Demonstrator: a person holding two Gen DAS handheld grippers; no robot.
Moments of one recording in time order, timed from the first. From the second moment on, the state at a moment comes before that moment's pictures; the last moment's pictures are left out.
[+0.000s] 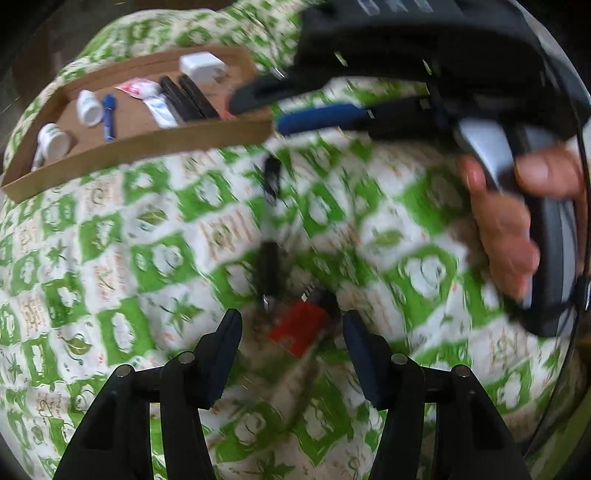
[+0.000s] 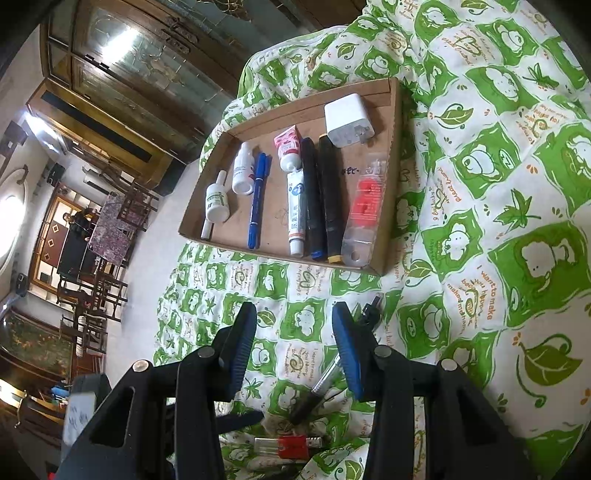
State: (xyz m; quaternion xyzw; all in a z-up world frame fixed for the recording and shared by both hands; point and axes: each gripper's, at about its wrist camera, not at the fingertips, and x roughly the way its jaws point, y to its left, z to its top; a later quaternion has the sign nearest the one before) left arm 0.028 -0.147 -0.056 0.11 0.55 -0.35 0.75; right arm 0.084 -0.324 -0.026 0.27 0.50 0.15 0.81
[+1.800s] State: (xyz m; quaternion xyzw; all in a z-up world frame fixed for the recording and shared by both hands) left arm 0.093 -0.066 -0.074 -0.04 0.56 -0.14 0.82; right arm 0.092 -0.228 -0.088 0.18 0.63 0.16 0.74
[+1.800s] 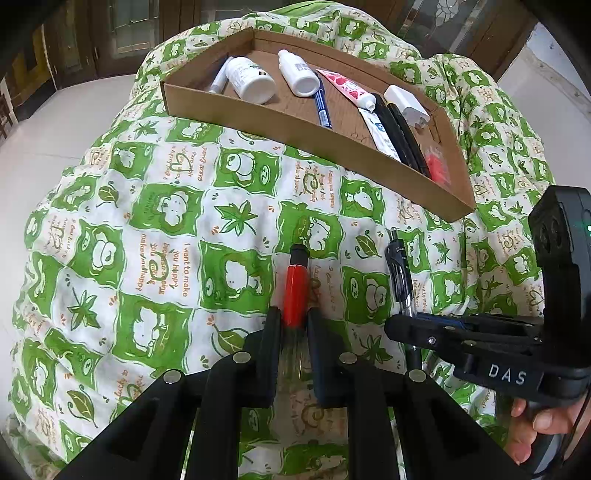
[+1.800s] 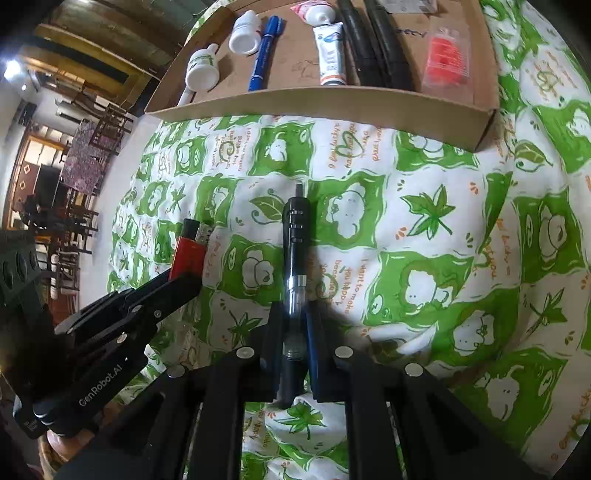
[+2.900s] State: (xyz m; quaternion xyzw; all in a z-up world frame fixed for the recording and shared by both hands) left arm 0.100 -0.079 -0.084 -0.02 0.56 -0.15 0.81; right arm 0.089 -0.214 -0.079 0.14 0.60 0.17 0.77
